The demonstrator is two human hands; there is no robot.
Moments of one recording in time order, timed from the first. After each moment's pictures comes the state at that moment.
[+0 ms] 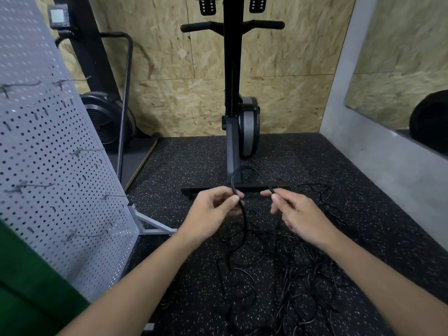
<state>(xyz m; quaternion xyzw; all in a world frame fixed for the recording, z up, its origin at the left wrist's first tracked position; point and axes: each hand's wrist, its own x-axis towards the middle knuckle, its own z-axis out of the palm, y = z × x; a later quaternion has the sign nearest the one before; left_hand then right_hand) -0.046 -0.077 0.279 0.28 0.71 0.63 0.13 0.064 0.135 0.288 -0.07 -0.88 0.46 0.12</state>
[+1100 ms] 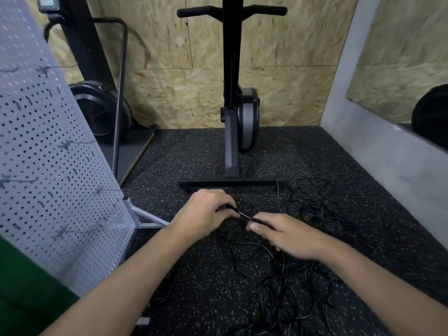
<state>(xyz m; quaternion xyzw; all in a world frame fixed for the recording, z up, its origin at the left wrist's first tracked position) -0.073 -0.083 0.270 0.50 0.82 0.29 -0.08 0.062 0.124 0.275 0.02 -0.92 0.38 -0.10</state>
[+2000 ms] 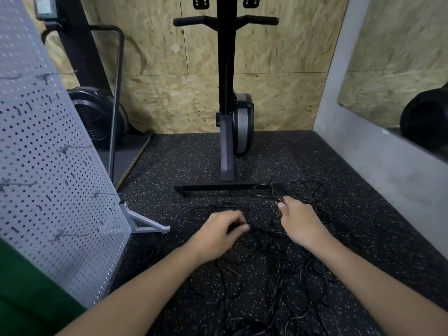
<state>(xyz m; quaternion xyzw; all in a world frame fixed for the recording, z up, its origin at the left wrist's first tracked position) -0.038 -0.063 0.234 0.44 0.83 0.34 0.10 0.064 0.136 0.282 -0.24 -0.92 0.29 0.04</state>
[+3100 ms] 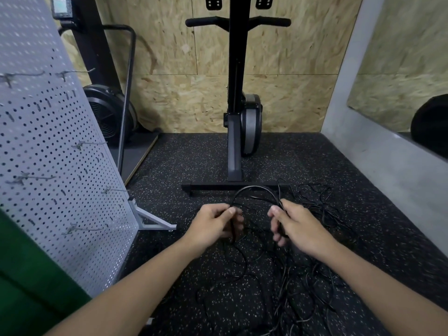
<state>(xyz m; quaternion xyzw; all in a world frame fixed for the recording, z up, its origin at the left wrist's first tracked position) -0.042 -0.084 0.250 0.18 0.72 0.62 0.24 0.071 0.115 0.281 -0.13 -0.84 0.52 0.04</state>
